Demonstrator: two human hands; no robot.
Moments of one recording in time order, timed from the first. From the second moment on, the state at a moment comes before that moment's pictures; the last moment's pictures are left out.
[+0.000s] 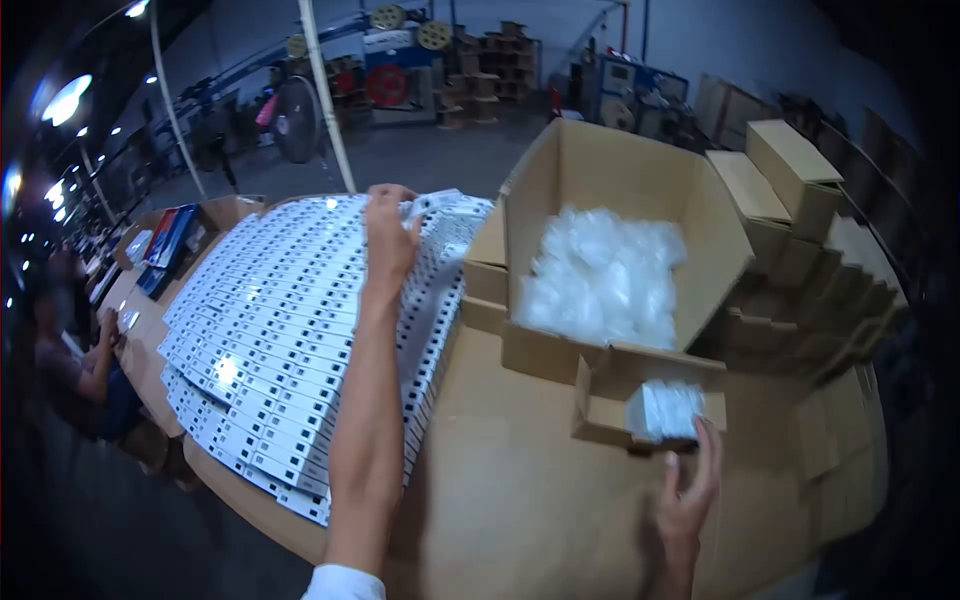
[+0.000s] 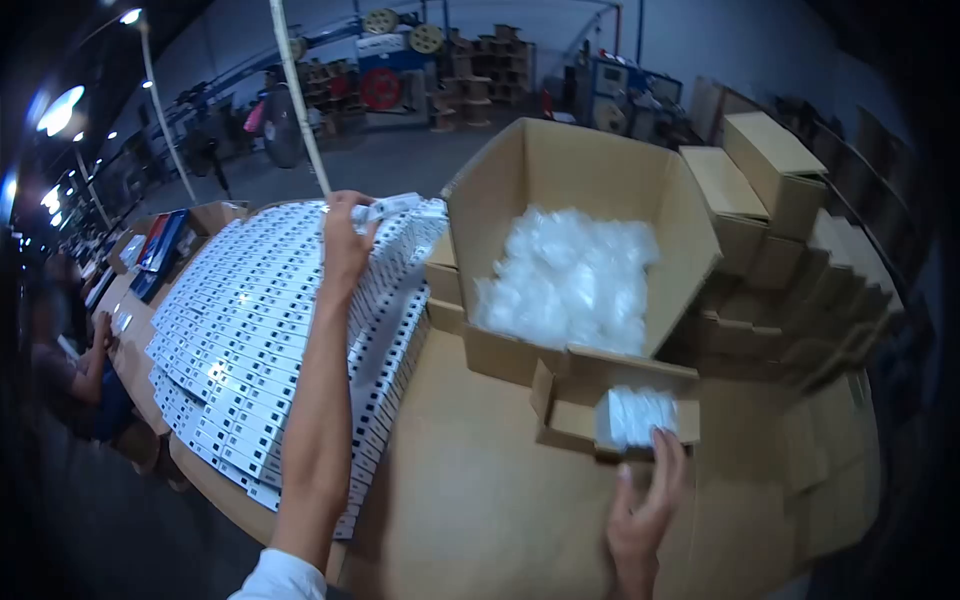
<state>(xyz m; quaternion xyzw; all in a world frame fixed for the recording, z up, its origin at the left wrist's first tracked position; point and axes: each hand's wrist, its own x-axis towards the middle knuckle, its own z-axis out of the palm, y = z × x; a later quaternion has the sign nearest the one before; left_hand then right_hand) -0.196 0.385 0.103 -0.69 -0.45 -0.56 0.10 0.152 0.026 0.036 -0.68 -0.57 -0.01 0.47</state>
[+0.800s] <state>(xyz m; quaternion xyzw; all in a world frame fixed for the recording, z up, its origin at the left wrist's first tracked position) -0.013 0.277 0.037 -0.81 -0.42 -0.41 -0.06 0.200 -0.006 -0.009 -0.48 -0.32 0.48 0.66</state>
